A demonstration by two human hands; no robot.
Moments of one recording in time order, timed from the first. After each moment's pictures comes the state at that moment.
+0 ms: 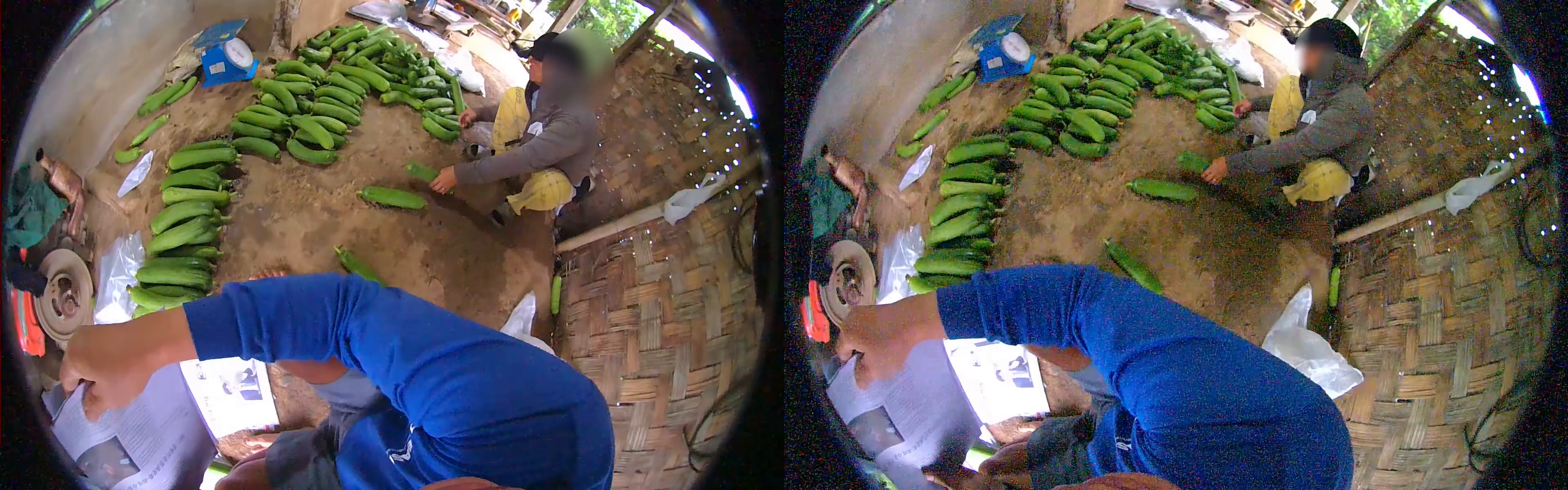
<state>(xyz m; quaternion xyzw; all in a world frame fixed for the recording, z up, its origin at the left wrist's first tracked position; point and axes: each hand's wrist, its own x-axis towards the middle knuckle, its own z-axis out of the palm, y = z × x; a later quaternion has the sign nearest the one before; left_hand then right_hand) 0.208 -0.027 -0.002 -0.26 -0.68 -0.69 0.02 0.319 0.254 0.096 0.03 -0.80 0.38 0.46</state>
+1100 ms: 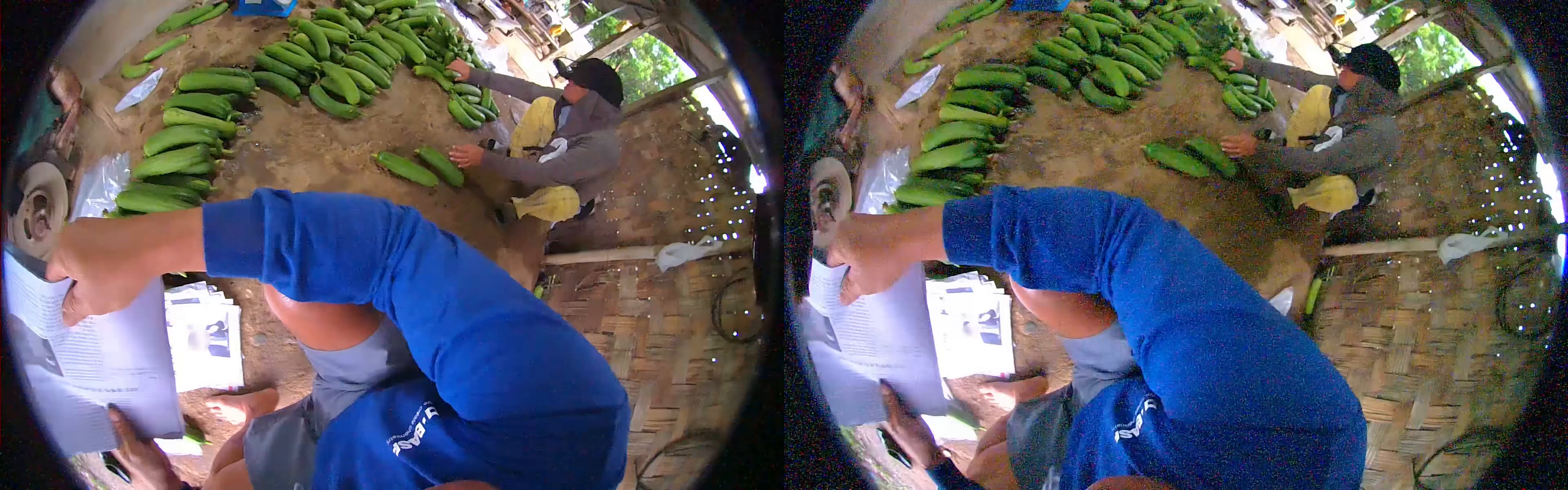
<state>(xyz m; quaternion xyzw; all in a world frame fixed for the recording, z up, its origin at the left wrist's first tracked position) 0.062 -0.020 -0.075 -0.38 -0.72 -0.49 -0.30 0.354 0.285 0.051 -0.05 -0.83 0.42 0.36</state>
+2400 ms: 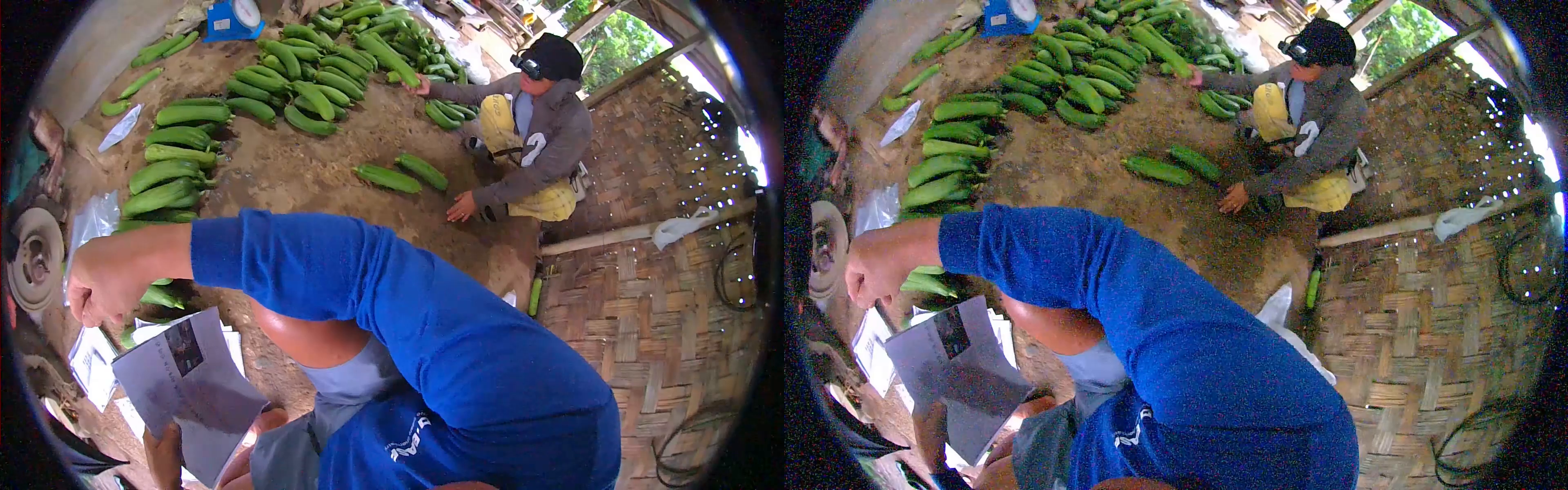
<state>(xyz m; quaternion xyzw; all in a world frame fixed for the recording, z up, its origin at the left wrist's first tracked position) 0.130 0.032 -0.048 -0.45 -0.71 -0.23 -0.50 0.389 0.308 0.055 -0.12 -0.81 0.54 0.18</state>
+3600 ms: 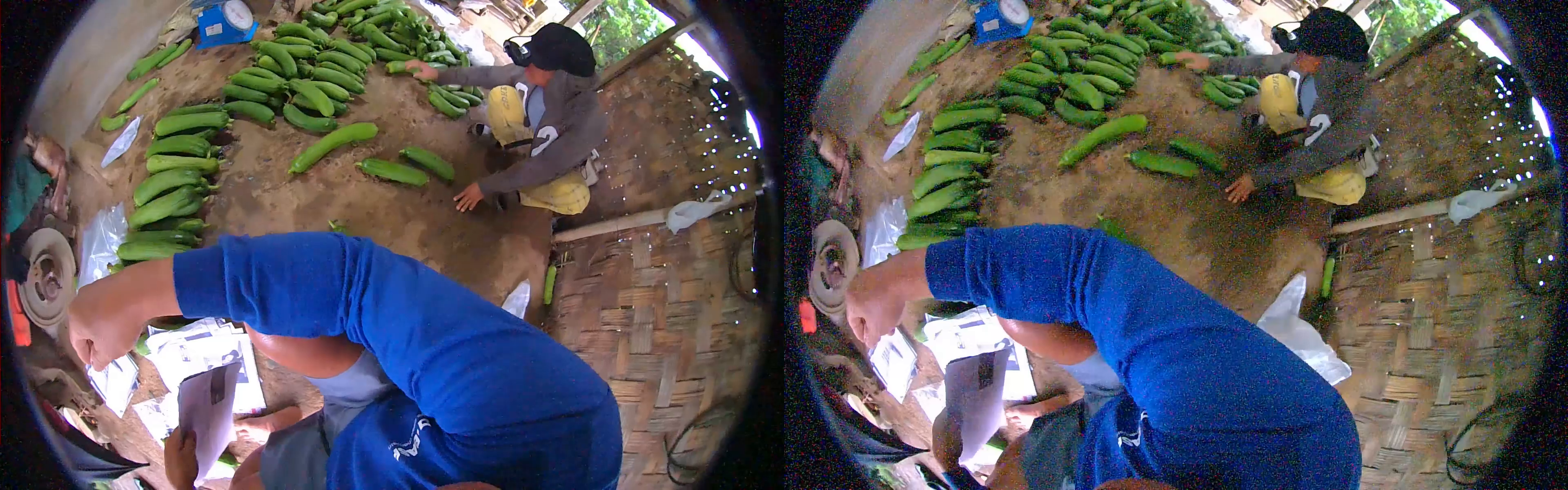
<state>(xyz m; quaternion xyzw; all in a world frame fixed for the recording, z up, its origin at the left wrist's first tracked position) 0.081 0.020 -0.079 -0.56 -0.72 -0.03 -0.41 0.349 0.304 0.042 -0.04 -0.87 0.43 0.22</state>
